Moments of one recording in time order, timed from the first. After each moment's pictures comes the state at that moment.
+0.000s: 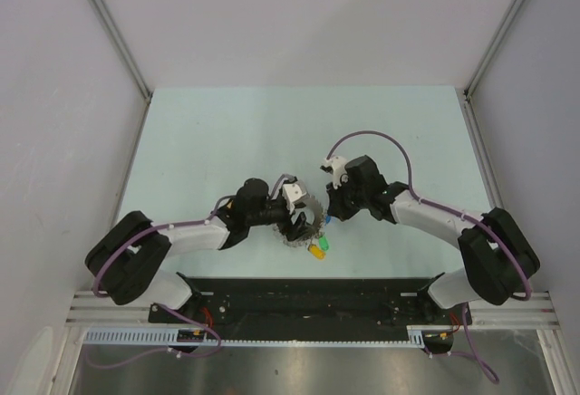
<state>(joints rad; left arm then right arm) -0.74 1.42 0.52 0.49 0.47 0.11 0.63 1.45 0.80 -0.17 -0.27 0.07</state>
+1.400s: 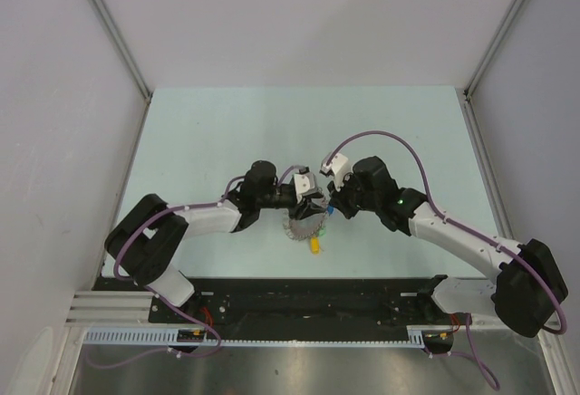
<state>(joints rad) -0.70 1.58 0.69 0.55 0.69 0.29 0.71 1.22 0.80 -0.22 -0.19 -0.14</state>
